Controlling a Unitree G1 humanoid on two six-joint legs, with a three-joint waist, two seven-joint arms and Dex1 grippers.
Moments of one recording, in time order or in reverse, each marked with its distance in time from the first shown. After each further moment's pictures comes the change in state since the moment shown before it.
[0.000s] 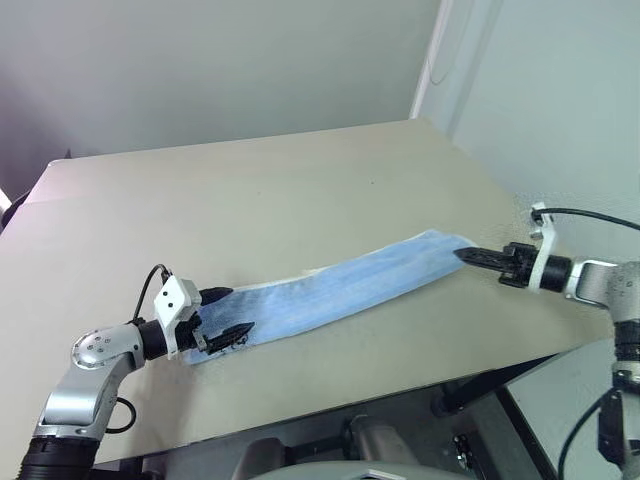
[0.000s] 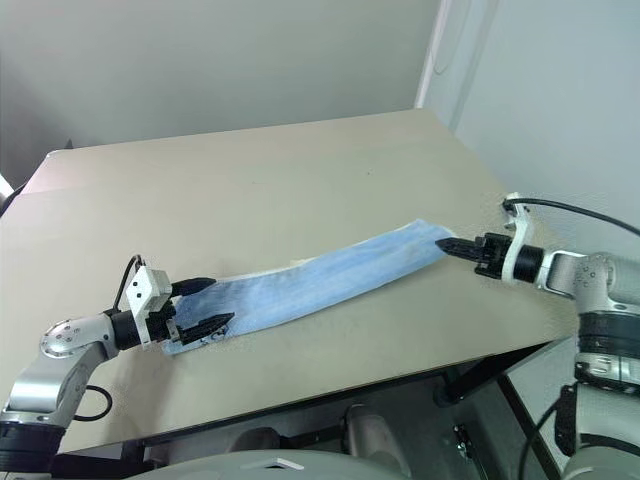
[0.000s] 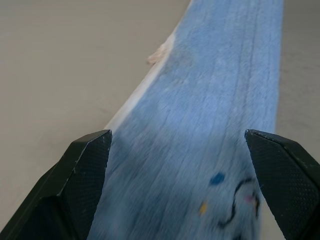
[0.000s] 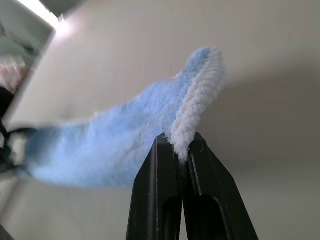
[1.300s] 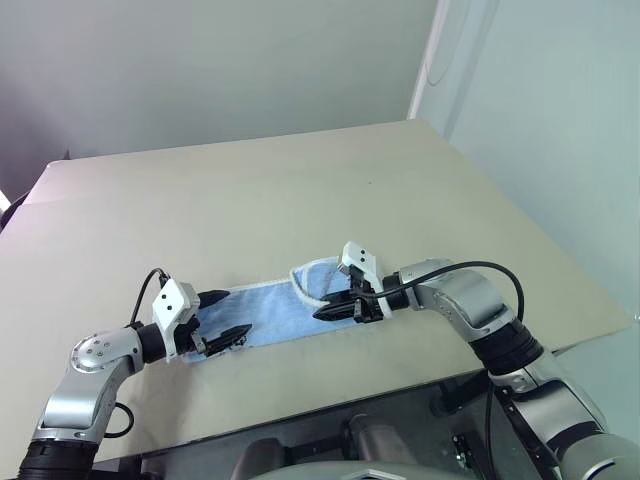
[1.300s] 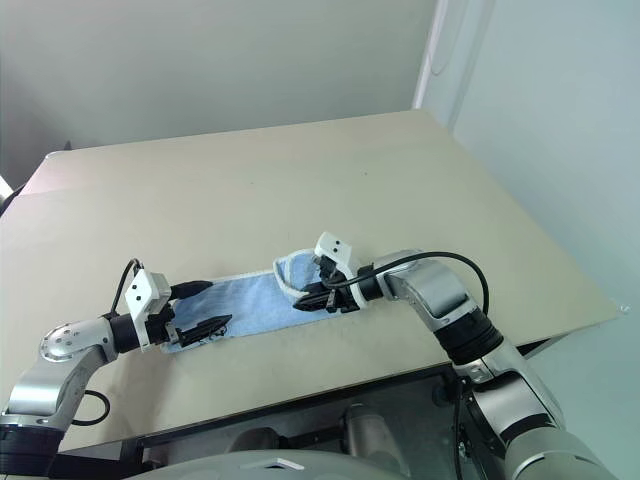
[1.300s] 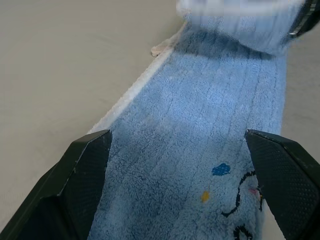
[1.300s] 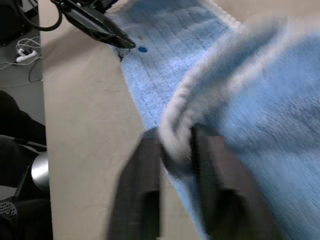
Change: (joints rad) left arm 0.021 0.000 -0.004 -0.007 0.004 -0.009 0.025; right arm -0.113 0.391 0.599 -0.256 -0.234 -0.225 0.063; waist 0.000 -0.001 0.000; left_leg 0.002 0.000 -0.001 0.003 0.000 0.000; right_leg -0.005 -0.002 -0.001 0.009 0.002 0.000
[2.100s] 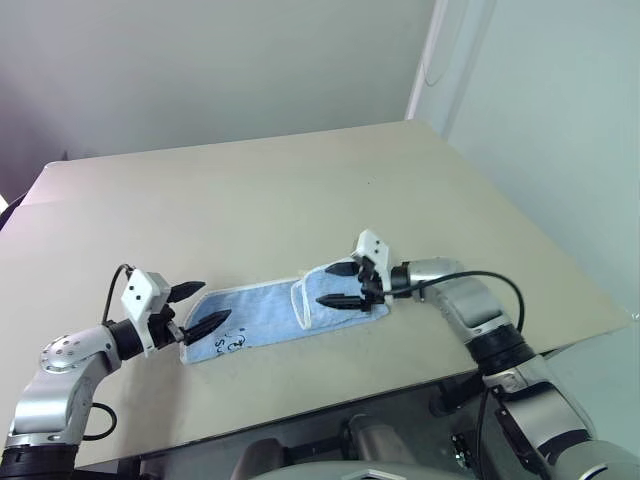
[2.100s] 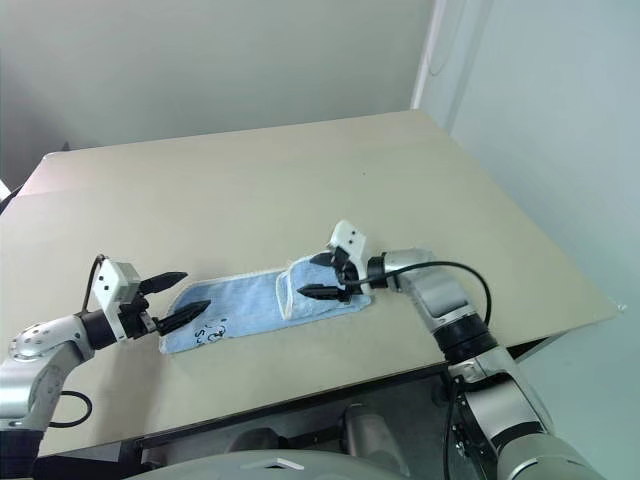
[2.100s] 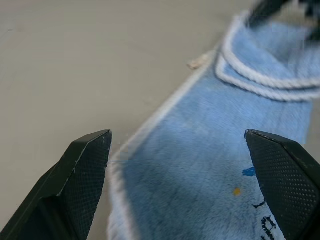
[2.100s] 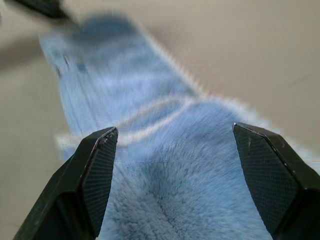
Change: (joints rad) left arm 0.025 0.037 0.176 -0.028 -0.114 0.156 0.045; right arm 0.048 0.090 -0.049 0.283 -0.208 -0.472 -0.057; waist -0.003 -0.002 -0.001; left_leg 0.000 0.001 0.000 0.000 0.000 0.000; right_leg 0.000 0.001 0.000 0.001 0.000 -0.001
